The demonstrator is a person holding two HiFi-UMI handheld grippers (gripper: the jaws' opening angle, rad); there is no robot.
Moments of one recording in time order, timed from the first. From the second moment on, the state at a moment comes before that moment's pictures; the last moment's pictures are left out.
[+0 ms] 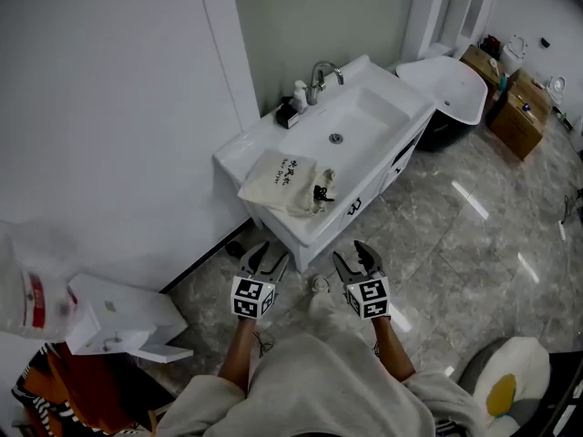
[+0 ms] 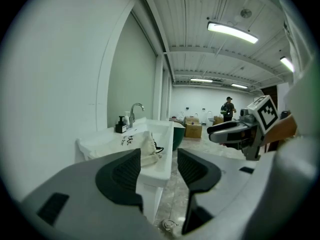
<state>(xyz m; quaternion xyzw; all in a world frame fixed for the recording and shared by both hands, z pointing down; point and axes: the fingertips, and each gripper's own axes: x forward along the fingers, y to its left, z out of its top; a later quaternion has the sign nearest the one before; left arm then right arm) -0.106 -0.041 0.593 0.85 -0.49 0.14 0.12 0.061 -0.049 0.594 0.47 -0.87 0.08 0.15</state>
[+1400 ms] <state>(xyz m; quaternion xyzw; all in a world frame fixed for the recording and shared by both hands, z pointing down) -0.039 -0.260 0.626 0.85 -0.46 0.21 0.16 0.054 -0.289 0.631 0.37 -0.90 0.13 0.18</state>
